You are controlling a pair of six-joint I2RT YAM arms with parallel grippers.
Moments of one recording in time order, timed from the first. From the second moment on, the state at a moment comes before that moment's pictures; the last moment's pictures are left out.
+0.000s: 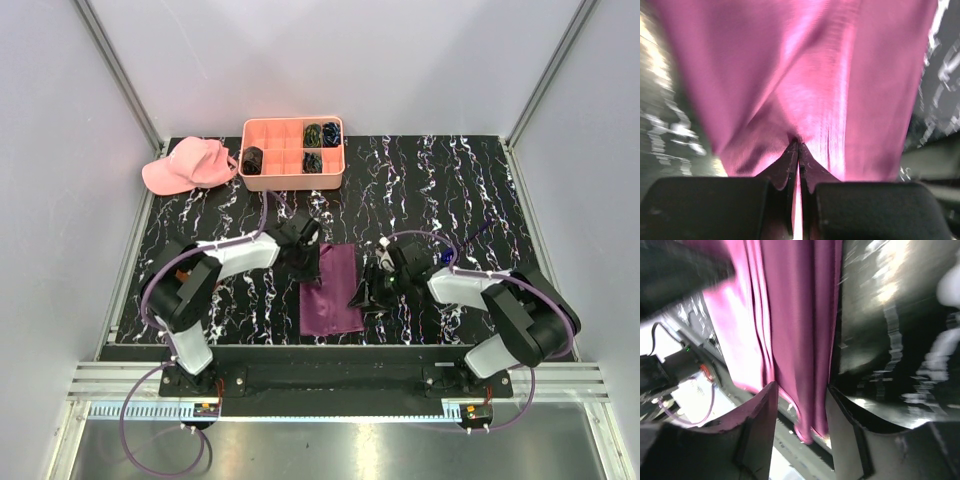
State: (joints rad) left arm -0.68 1.75 1.01 -0.39 0.19 -0.68; right arm 0.56 1.50 0.55 0.01 -0.53 0.80
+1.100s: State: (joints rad) left arm -1.33 1.64 1.04 -0.66 -0.41 -0.73; right arm 0.46 1.32 0.61 -0.24 -0.37 0.77
